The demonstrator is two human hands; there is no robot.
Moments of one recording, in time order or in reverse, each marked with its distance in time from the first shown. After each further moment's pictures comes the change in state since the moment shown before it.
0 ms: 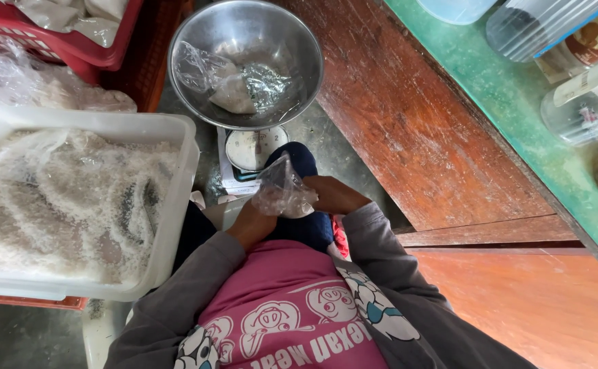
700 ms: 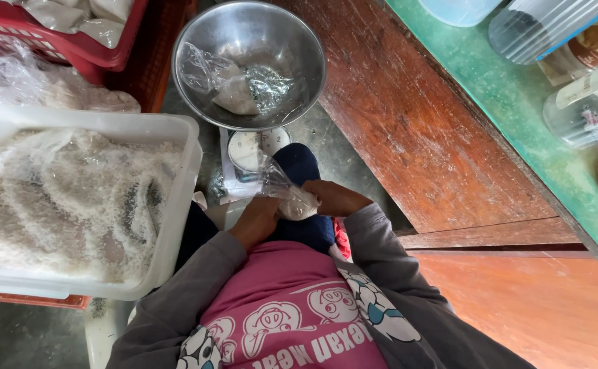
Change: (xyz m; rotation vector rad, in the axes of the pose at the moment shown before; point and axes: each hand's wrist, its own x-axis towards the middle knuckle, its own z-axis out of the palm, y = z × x) left_hand 0.018 0.028 -0.025 0.254 -0.454 -0.334; right_hand 0.011 0.030 0.010 0.054 -0.041 0.005
